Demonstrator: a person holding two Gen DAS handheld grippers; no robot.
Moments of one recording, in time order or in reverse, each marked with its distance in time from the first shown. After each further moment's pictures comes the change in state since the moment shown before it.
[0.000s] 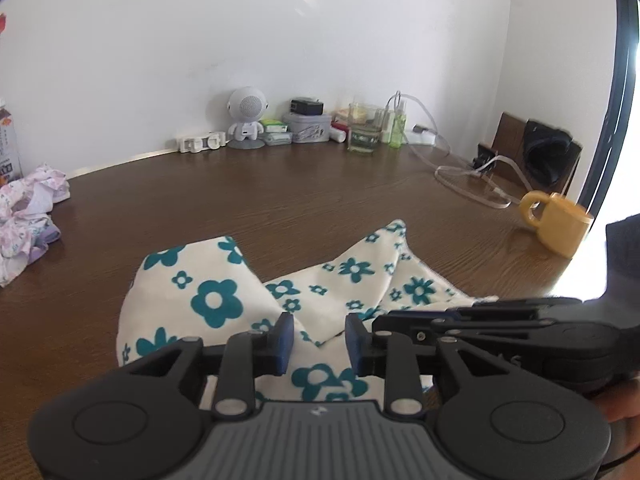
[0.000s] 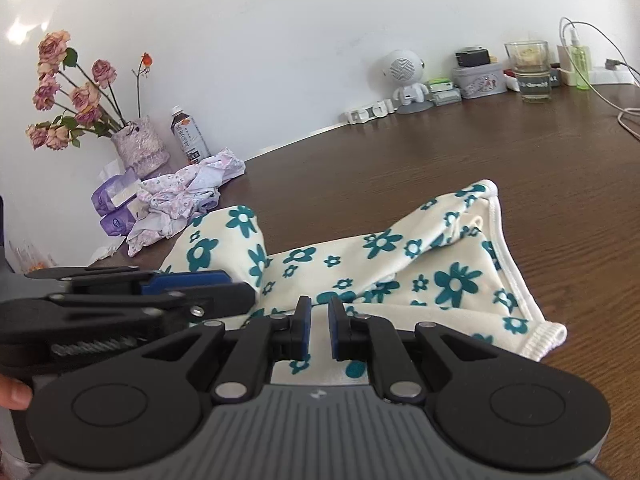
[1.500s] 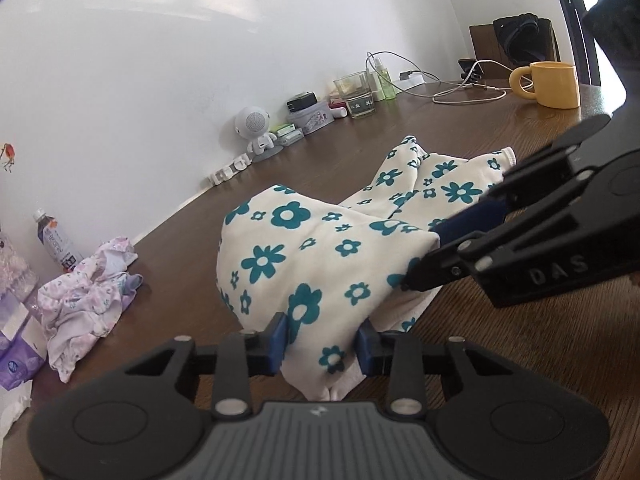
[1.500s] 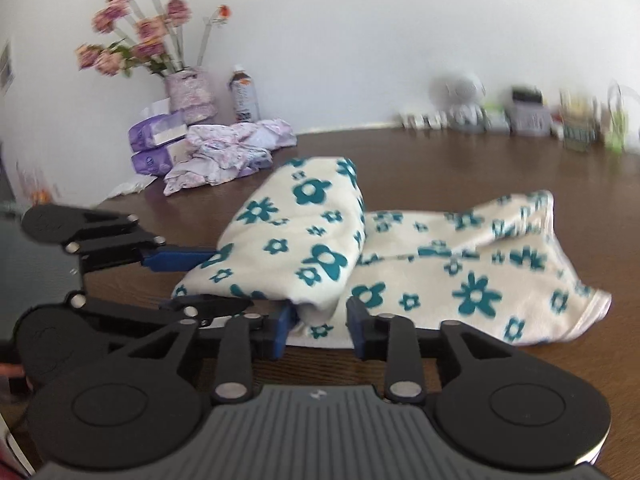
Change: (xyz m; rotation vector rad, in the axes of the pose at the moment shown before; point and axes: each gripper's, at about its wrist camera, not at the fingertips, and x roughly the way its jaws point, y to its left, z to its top) left arm -0.043 0.001 -0.077 0.457 -0.011 0.248; right arm -0.023 0.087 -0.039 -0.288 0.003 -0.033
